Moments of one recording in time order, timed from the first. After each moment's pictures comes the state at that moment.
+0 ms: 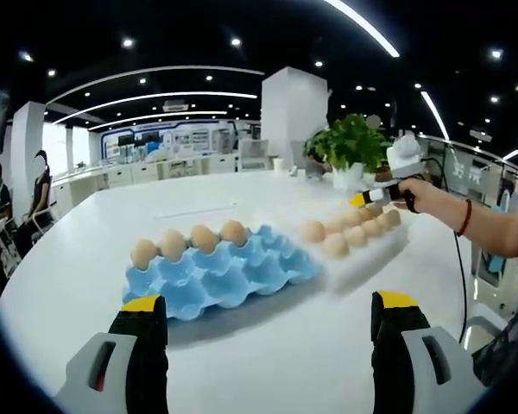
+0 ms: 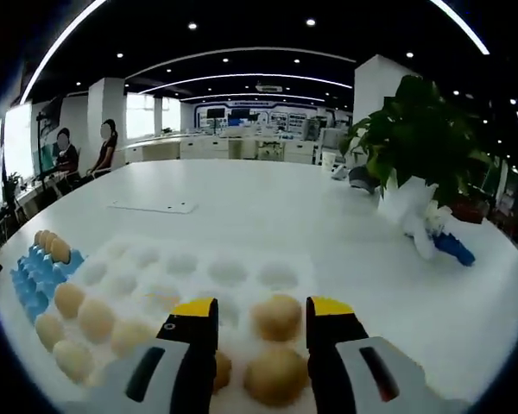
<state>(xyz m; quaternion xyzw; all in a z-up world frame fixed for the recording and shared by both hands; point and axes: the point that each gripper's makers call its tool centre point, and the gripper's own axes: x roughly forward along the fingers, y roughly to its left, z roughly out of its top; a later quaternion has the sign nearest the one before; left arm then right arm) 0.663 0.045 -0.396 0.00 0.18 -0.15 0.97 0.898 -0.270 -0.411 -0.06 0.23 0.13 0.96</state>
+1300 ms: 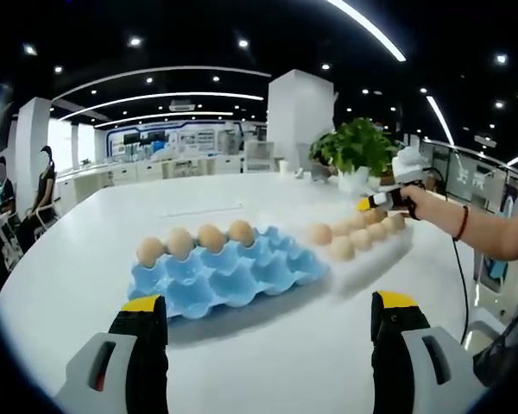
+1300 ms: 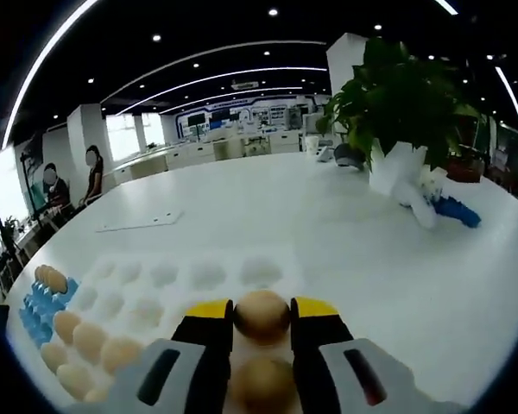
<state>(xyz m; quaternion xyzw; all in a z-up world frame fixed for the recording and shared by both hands) 0.664 0.052 -0.398 -0.01 0.18 -0.14 0.97 0.895 -0.282 -0.415 0.02 0.24 0.11 0.97</state>
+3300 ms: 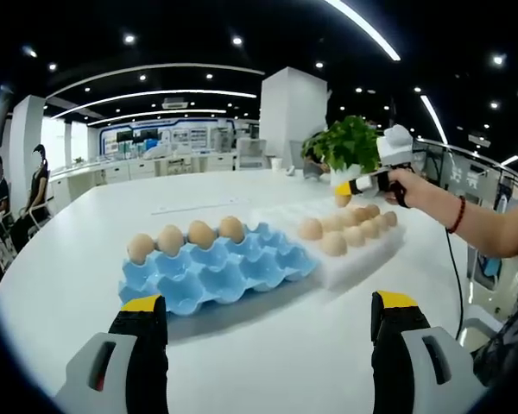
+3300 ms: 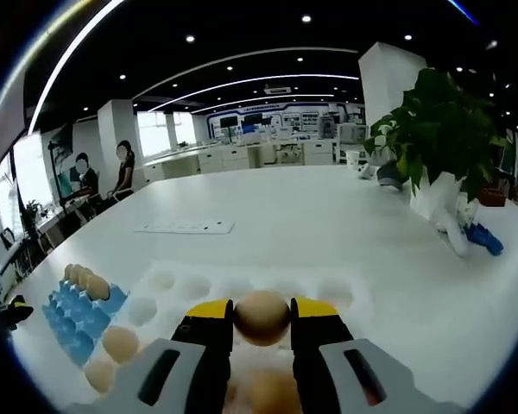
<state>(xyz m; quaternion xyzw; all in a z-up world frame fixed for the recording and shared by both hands) 0.661 0.046 -0.400 -0.01 0.18 -0.16 0.97 0.889 -0.210 -0.386 0.01 0.22 0.18 0.96</state>
